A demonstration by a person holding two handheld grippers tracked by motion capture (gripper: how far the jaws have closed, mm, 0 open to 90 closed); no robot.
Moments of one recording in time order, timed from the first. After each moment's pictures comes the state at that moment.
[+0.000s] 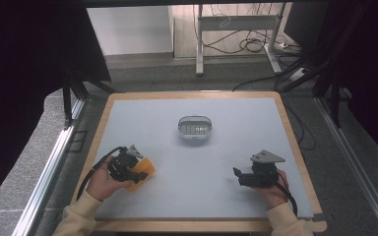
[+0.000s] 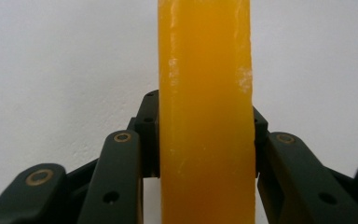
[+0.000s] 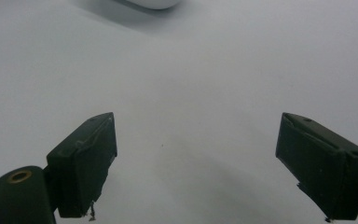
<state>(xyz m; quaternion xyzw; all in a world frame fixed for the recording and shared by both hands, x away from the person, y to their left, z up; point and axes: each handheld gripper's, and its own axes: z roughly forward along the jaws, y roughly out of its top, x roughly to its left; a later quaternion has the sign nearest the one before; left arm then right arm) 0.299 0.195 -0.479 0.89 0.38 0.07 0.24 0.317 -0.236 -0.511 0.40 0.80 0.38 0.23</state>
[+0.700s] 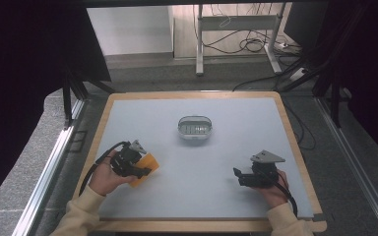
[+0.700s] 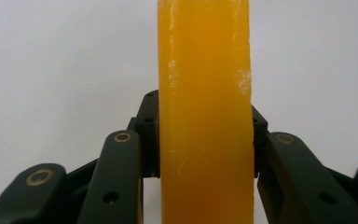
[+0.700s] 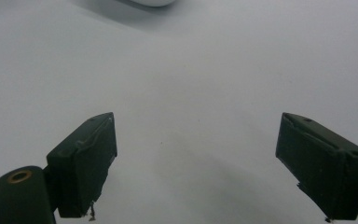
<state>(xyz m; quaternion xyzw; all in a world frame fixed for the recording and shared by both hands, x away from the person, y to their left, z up) 0.309 0.186 -0.465 0.90 0.36 0.07 0.25 0.316 -0.236 -0.511 0.40 0.80 0.38 0.23</state>
